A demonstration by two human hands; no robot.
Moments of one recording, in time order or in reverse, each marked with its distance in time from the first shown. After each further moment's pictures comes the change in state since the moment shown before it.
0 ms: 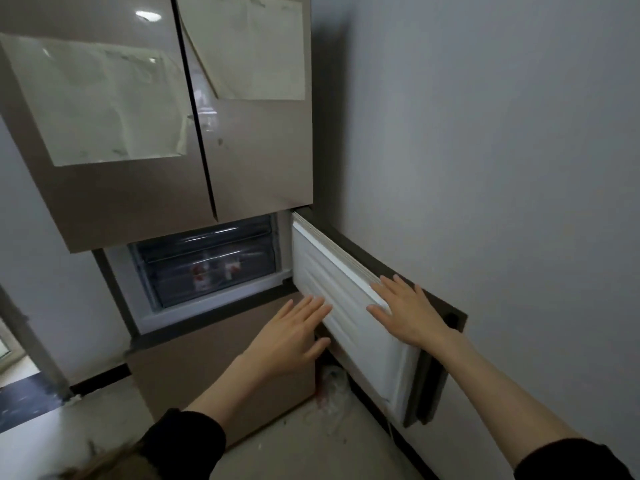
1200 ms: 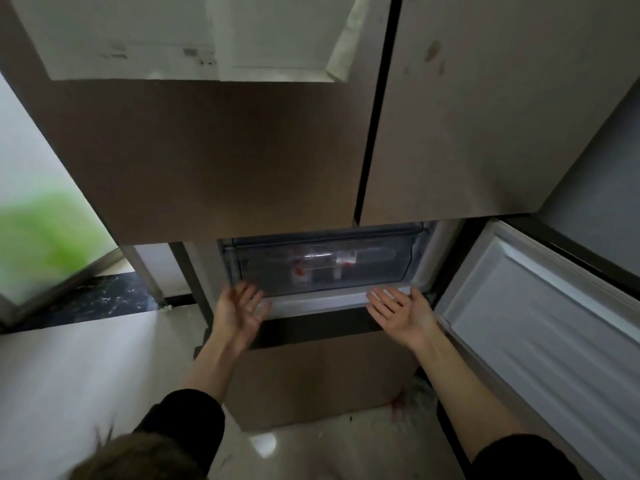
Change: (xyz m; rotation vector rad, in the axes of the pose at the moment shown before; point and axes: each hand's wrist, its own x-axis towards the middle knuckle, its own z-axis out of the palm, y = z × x) left_hand 0.028 -0.419 0.110 -2.086 1.021 -1.244; right_hand 0.404 -0.188 0.189 2.151 -0.421 0.780
